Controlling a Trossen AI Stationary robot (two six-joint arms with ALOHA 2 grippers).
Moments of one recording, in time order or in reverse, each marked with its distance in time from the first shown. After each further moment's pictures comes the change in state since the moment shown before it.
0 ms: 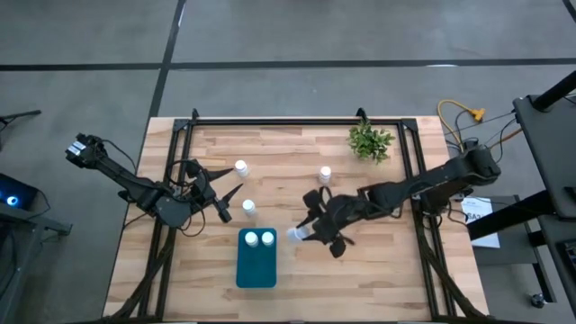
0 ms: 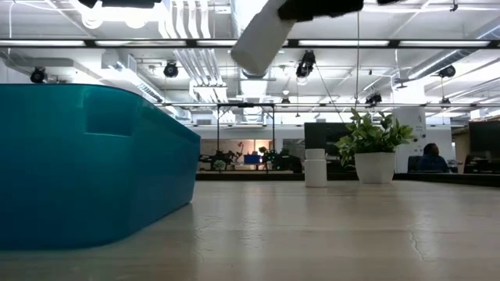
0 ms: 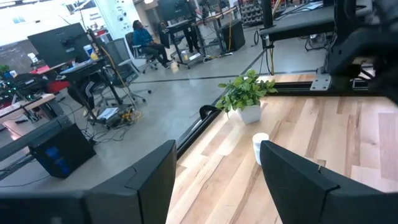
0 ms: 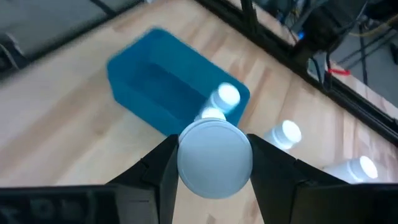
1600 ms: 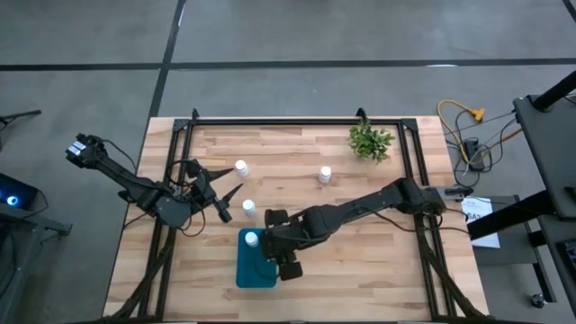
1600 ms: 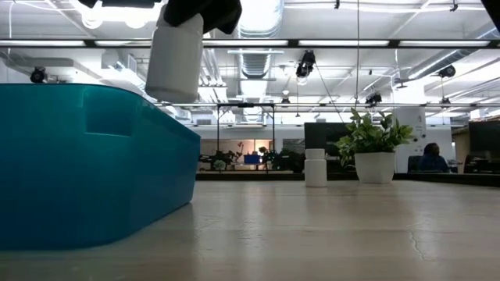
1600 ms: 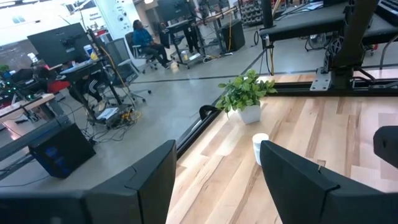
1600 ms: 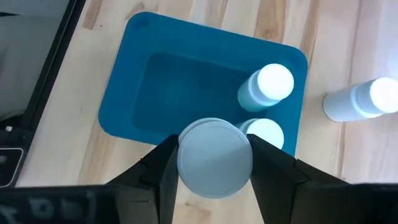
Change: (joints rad) left arm 0.000 0.000 0.001 0.000 0.000 0.000; right arm 0.047 0.690 1.058 -0.809 0.029 0.472
